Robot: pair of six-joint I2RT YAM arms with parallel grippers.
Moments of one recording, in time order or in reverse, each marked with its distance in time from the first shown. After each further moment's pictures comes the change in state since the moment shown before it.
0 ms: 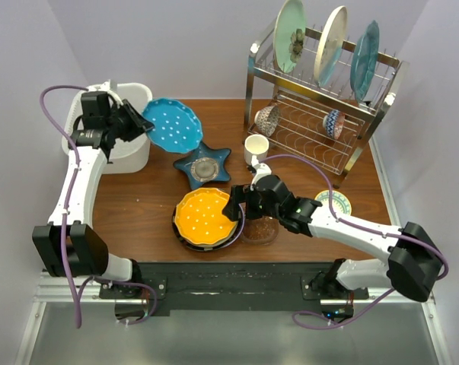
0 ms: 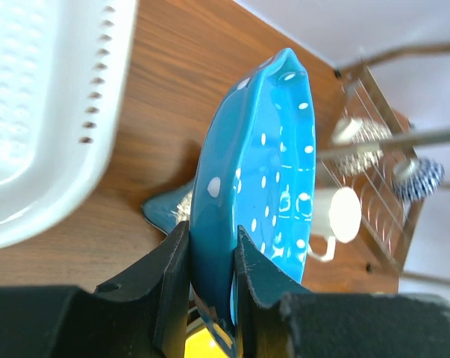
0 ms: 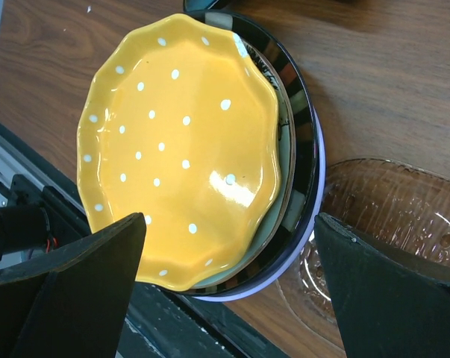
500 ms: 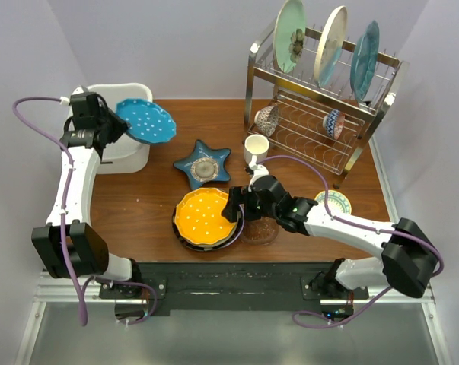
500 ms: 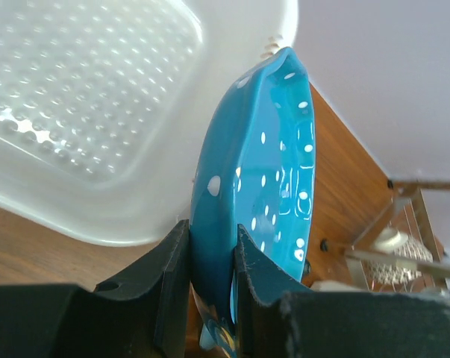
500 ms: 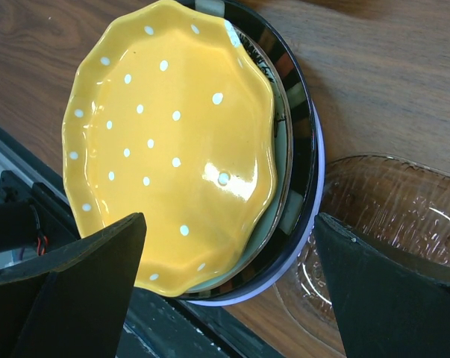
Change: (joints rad) left arm 0.073 0.000 0.005 -0.027 -0.284 -0.150; right arm 0.000 0.042 0.000 0.008 -0.010 0.000
